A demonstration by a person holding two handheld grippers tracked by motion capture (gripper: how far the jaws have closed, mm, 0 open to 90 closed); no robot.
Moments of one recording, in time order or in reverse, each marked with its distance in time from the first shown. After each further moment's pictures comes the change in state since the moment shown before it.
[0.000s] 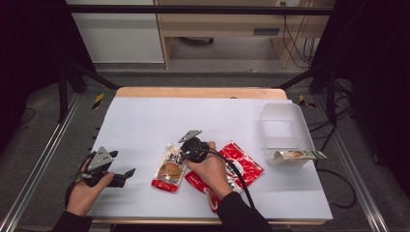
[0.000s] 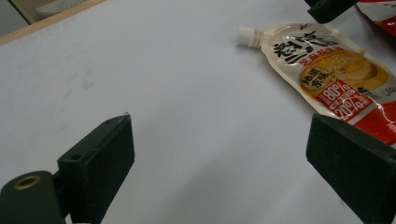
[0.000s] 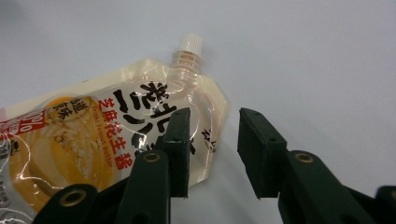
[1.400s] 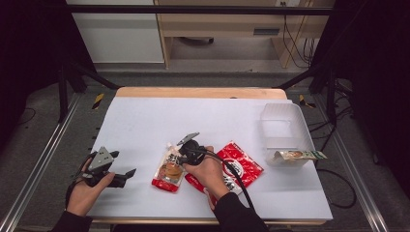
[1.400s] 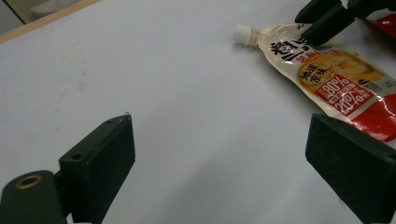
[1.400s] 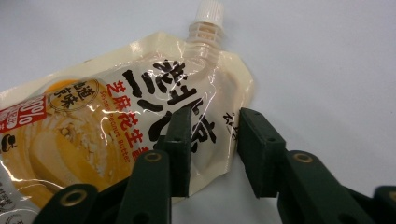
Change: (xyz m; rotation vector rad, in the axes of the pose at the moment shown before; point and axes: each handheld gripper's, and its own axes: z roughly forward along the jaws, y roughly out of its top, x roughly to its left) left arm -0.001 0.001 0.001 0.005 -0.014 0.006; right arm 0.006 -0.007 0.014 0.065 0.051 0.051
